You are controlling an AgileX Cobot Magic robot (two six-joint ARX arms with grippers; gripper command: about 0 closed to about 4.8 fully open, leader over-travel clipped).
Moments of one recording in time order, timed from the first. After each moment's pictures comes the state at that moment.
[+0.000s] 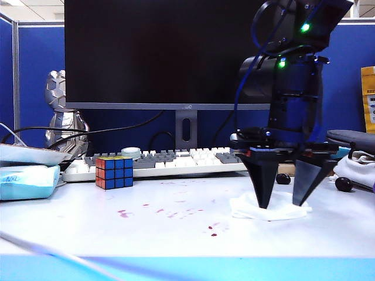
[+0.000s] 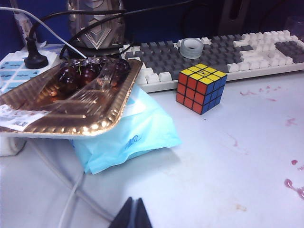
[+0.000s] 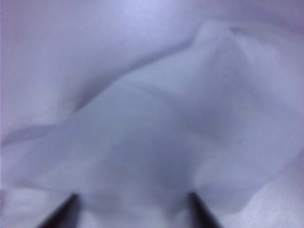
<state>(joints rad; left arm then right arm) -0.11 0.01 0.01 -0.16 0.02 0.00 0.45 1.85 1.25 -0.77 -0.02 0.13</state>
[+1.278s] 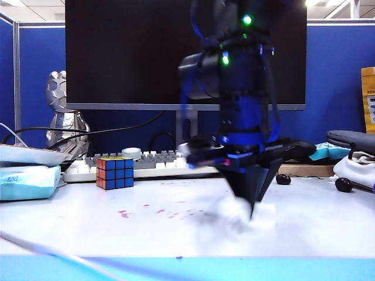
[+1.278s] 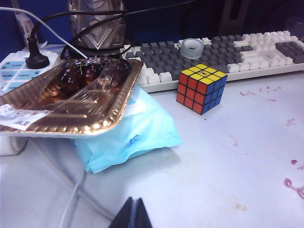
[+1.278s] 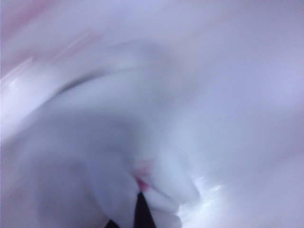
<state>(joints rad) -0.11 0.01 0.01 -0.16 0.02 0.00 0.66 1.95 1.34 -0.86 0.15 0.07</state>
